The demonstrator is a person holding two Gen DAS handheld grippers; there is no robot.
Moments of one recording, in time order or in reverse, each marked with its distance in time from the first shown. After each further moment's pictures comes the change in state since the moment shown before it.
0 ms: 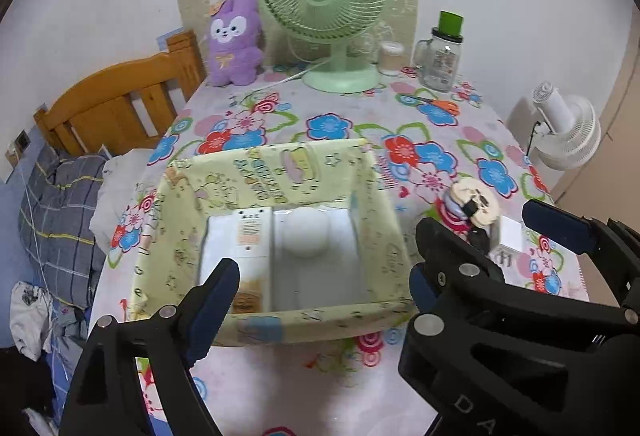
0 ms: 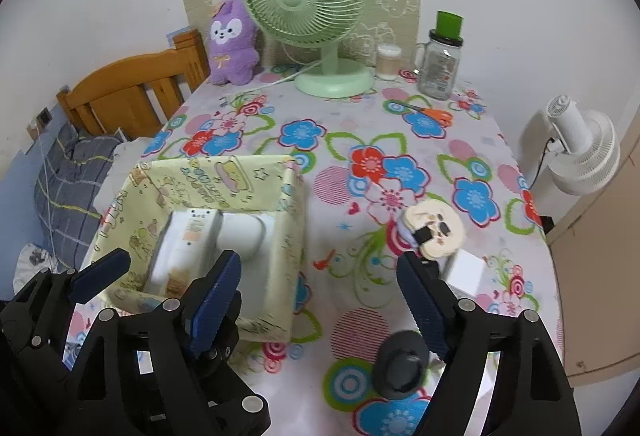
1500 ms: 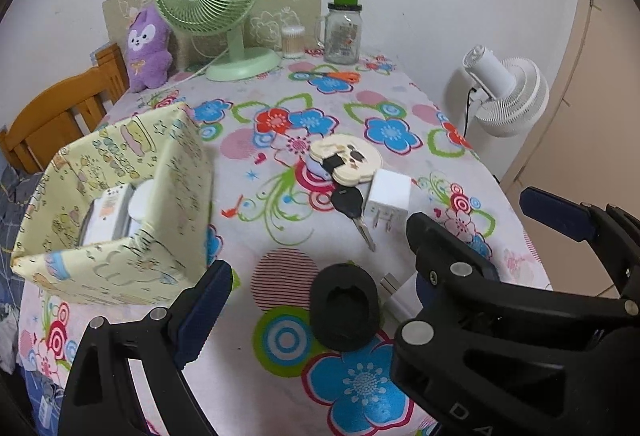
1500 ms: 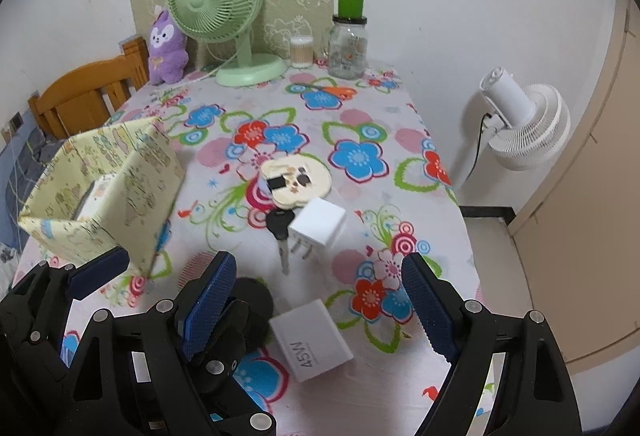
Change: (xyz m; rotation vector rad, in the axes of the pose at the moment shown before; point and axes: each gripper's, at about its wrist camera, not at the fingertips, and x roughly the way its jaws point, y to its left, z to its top) left arm 0.018 -0.134 -0.050 0.087 -0.021 -0.117; right arm -0.010 -0.126 -0.073 0.033 -0.040 -0.102
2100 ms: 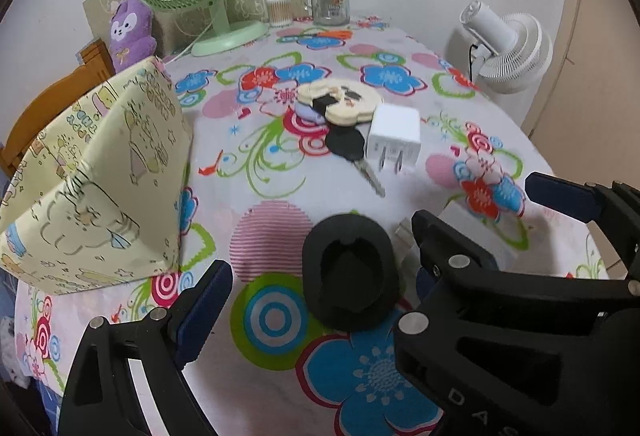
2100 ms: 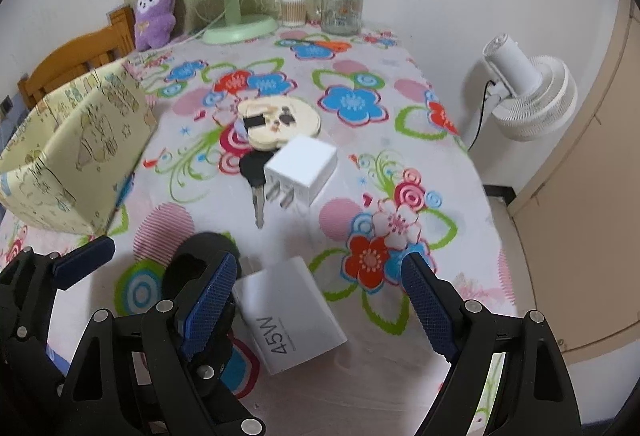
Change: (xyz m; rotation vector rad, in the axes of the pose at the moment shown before) left arm 0.040 -0.008 -0.036 0.084 0.062 0.038; right arm 0.046 -0.005 -0.037 0.002 0.084 -0.012
